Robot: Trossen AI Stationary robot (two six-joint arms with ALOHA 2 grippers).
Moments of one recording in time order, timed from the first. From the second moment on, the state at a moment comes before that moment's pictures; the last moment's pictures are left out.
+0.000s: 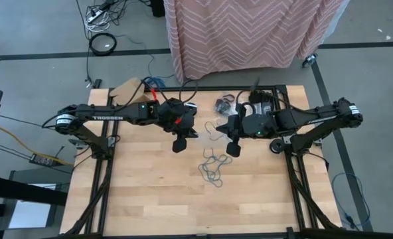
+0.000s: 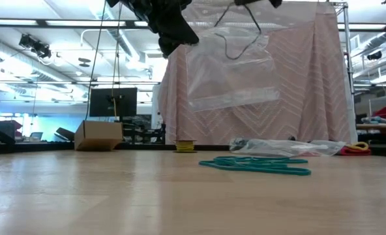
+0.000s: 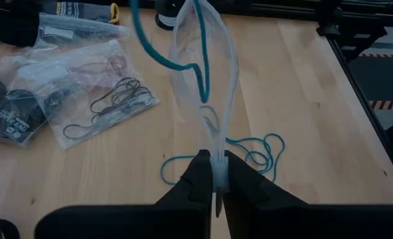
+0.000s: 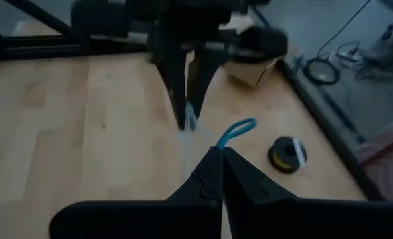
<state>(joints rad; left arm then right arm) 0.13 1.50 1.25 -0.42 0.22 0.02 0.19 1.28 1.26 -0.56 0.43 0.16</state>
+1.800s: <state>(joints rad) 0.13 1.50 1.25 -0.46 0.21 0.05 0.07 1.29 1.19 -0.47 0.18 0.16</state>
